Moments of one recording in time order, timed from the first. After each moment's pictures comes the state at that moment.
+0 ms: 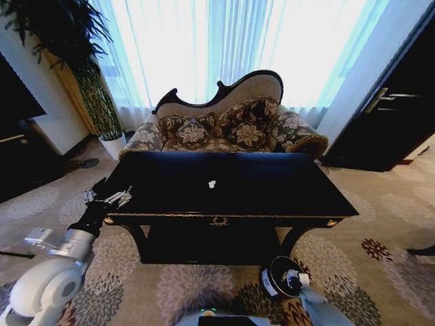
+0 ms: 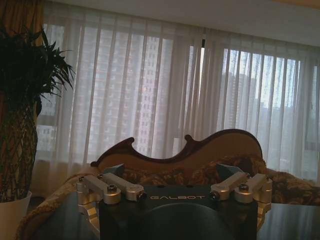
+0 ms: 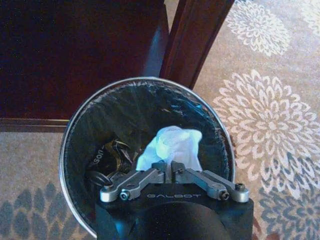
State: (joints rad) left arm 1.67 -0.98 -0.96 -2.37 -0.84 0.09 -0.05; right arm -1.02 1.13 0.30 0.54 0.37 0.00 0.00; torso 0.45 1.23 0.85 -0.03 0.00
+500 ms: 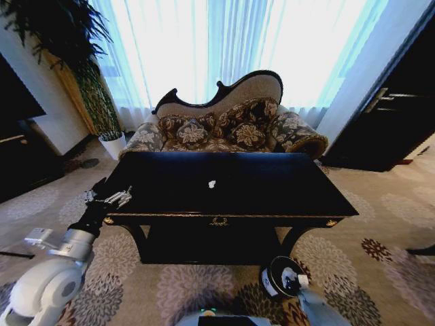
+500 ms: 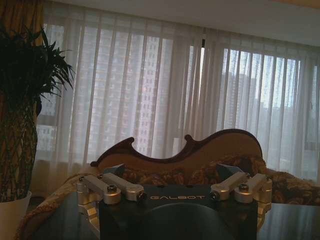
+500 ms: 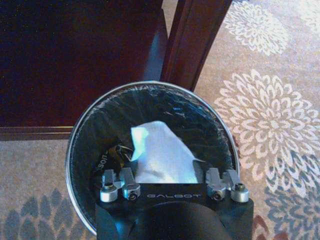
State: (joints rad) left arm 1.67 -0.98 -0.96 -2.37 -0.84 0.09 -0.05; right arm -1.04 1.14 0.33 0.56 0.38 0.00 0.00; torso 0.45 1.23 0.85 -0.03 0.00
